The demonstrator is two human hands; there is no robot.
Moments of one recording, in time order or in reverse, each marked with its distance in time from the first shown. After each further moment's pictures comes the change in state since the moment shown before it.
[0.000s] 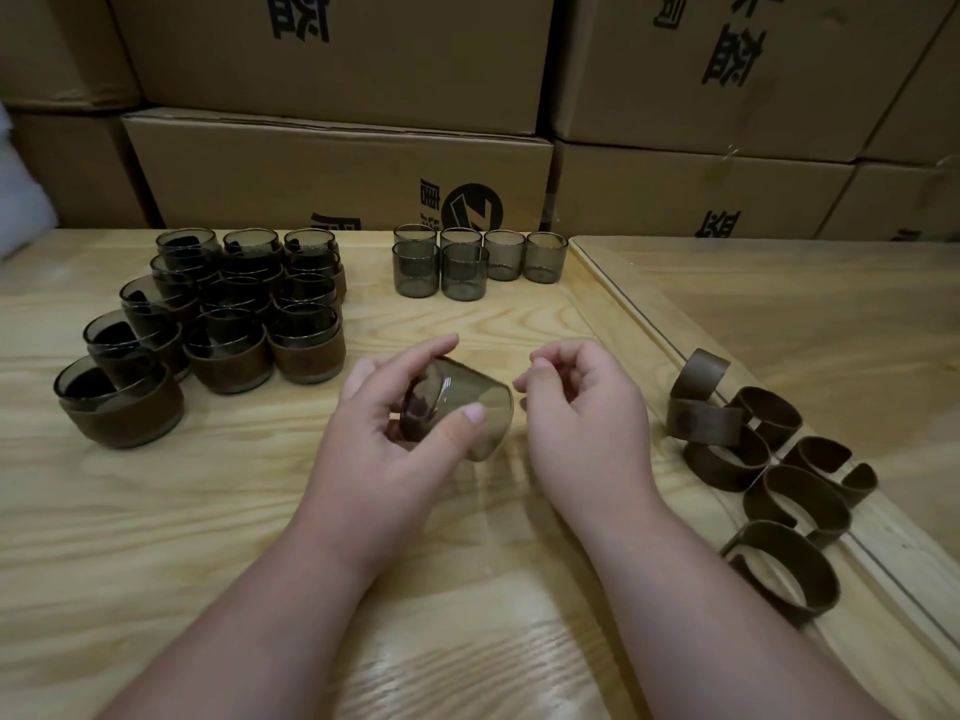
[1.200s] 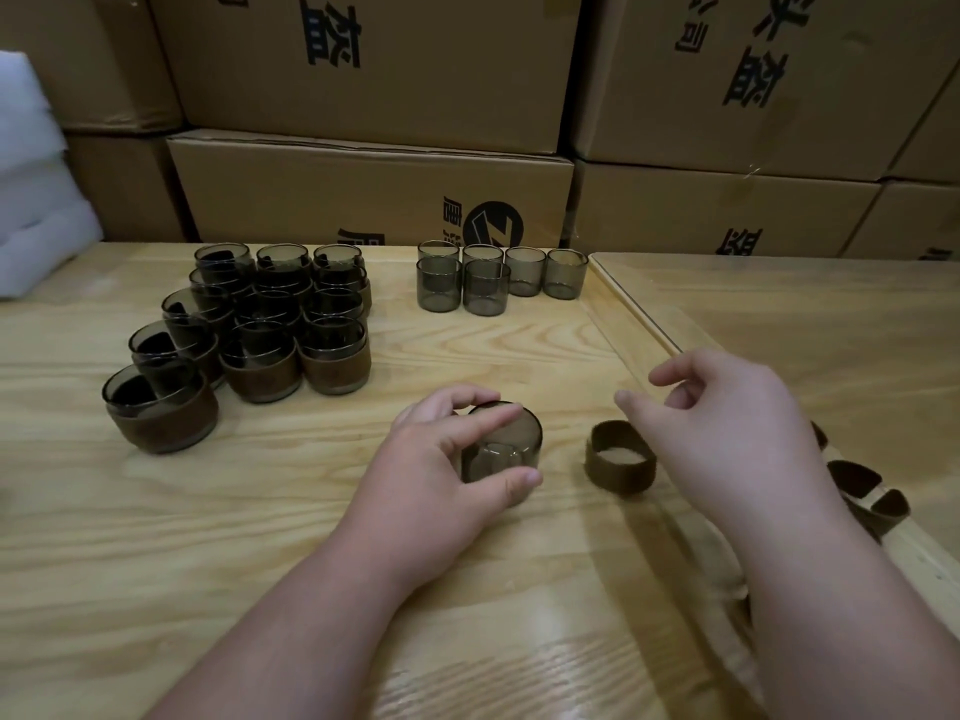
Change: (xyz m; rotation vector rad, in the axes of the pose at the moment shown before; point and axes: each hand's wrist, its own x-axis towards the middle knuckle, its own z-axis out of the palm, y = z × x) left_hand 0.001 -0.001 0.003 0.312 -0.218 -0.072; right_hand 0.019 -0.021 -0.077 -0.534 -0.063 0.058
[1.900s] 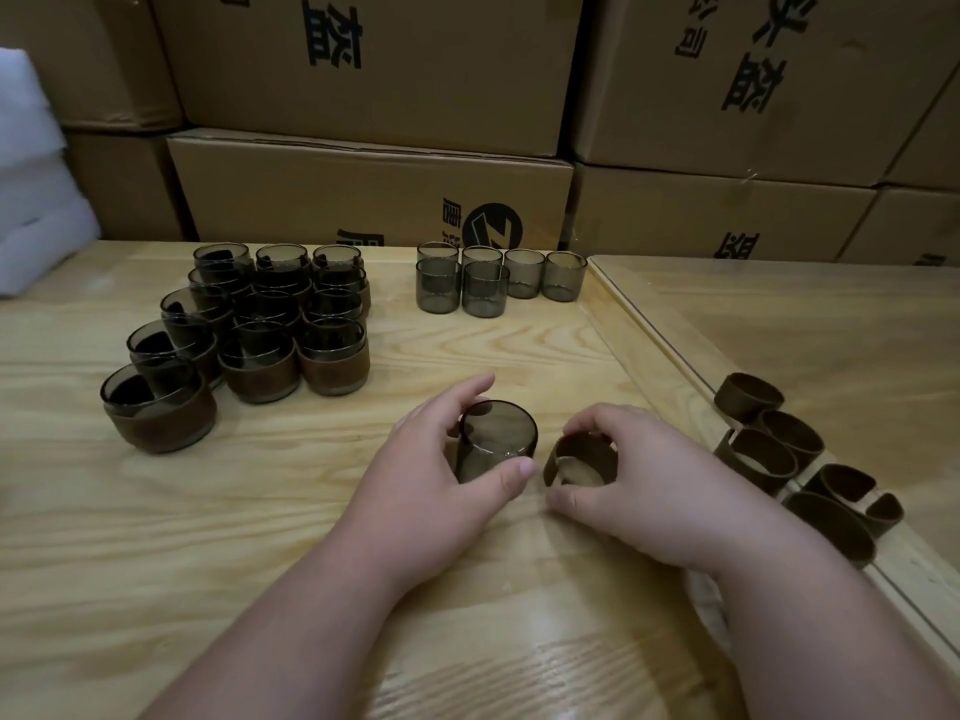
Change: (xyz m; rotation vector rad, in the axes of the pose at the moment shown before) left_hand 0.001 -0.011 0.004 -0.085 0.008 -0.035; right_hand -0.007 0.000 0.021 -0.219 -0.517 -0.146
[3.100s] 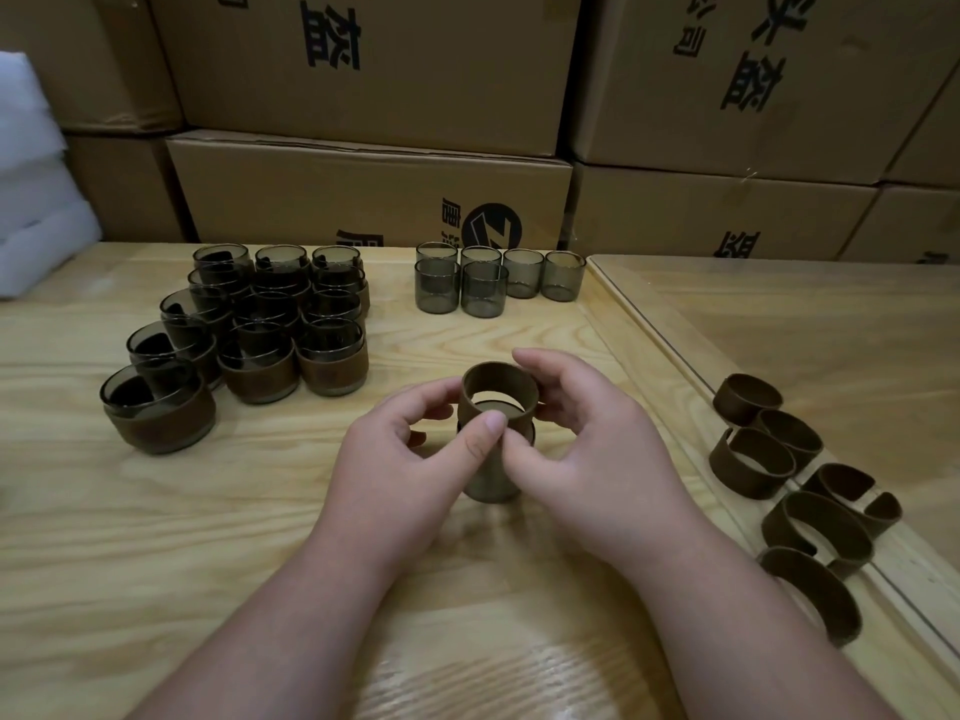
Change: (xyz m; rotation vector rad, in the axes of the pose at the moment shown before) left_hand -0.001 0.011 -0.005 -0.228 0.235 -0.017; right_hand 0.010 -0.022 0.036 0.525 0.385 -0.407
